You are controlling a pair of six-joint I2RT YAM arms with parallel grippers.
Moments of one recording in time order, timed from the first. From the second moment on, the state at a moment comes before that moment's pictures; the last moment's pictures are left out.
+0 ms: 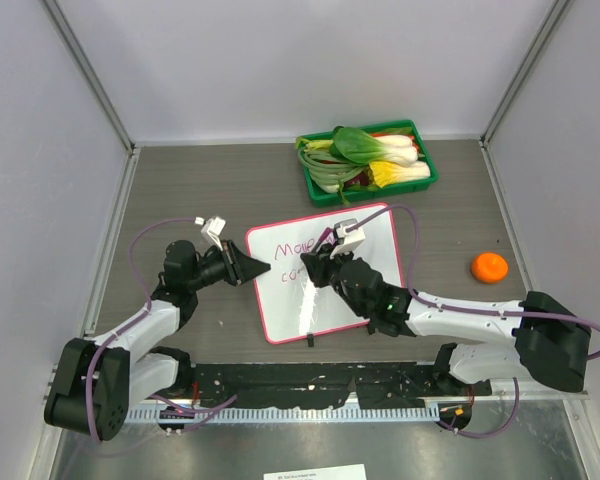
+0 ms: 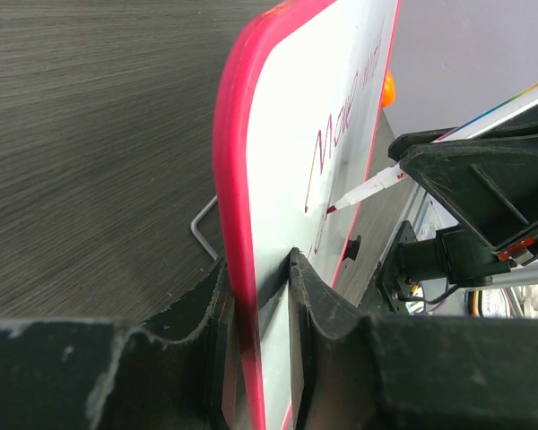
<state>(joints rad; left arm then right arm) -0.23 1.08 0.30 0.52 0.73 -0.65 1.08 1.24 0.59 0.46 0.52 0.47</state>
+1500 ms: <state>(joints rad) -0.23 1.08 0.30 0.51 0.73 -0.65 1.05 1.22 0.59 0.44 0.51 0.50</state>
